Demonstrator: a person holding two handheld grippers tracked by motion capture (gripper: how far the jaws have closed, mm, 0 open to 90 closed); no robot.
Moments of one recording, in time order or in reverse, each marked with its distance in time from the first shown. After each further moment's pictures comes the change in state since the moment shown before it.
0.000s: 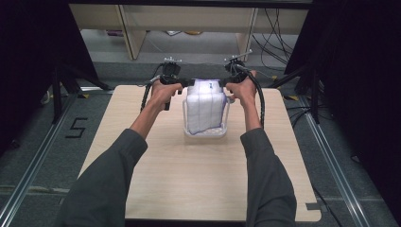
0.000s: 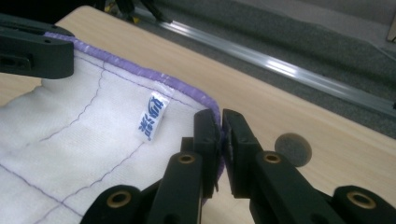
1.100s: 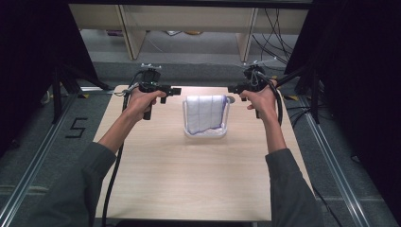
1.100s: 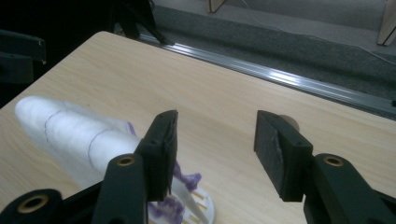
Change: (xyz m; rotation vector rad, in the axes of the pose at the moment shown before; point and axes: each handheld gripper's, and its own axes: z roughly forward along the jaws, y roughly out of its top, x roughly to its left) left arm 0.011 -0.023 -0.066 0.030 0.011 -0.064; right arm -0.001 -0.038 -0.069 -0.107 0.017 0.073
